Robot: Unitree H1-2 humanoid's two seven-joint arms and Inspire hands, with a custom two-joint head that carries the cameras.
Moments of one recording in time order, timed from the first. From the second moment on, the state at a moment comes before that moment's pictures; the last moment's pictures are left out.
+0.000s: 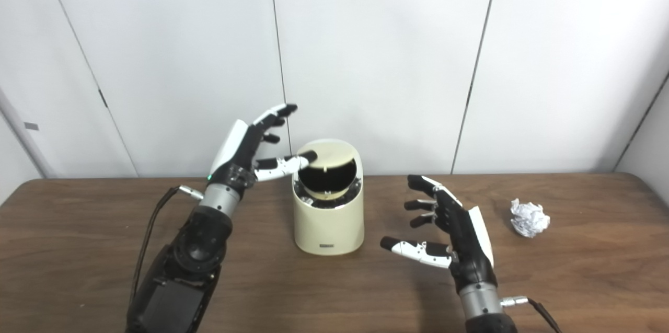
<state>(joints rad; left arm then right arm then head) -0.64 0.06 -0.10 0.19 0.35 0.06 0.03 -0.20 -0.10 -0.02 -0.10 -0.18 0.00 -0.05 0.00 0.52</state>
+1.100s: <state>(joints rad) -0.39 0.04 -0.02 0.04 0.11 0.01 0.02 -0.19 -0.10 -0.03 -0.10 -0.17 0.00 -0.06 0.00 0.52</state>
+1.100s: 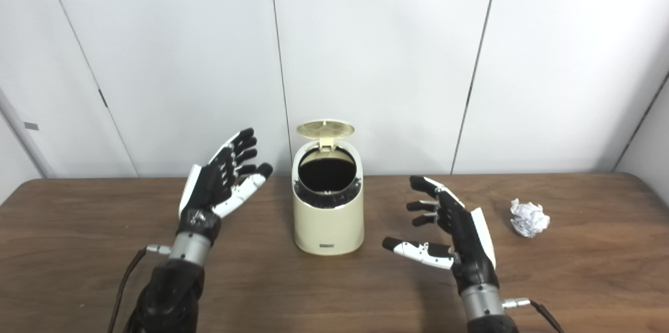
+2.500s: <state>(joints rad) -0.27 0.07 0.02 0.12 0.10 -0.10 0.01 -0.29 -0.34 -0.01 -0.20 -0.37 0.31 0.06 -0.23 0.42</state>
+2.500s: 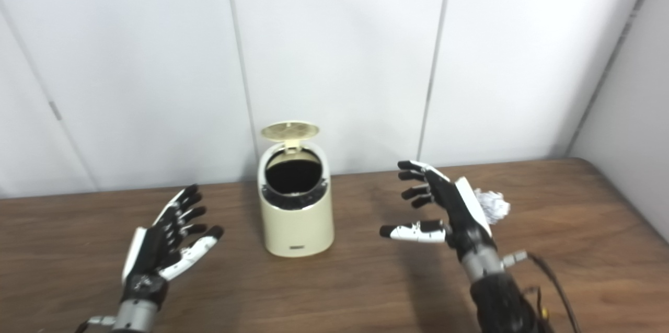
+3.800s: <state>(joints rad) -0.30 0.12 0.04 0.17 0.05 -0.15 -0.03 -0.66 -0.76 0.16 0.06 -0.72 0.46 0.55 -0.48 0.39</state>
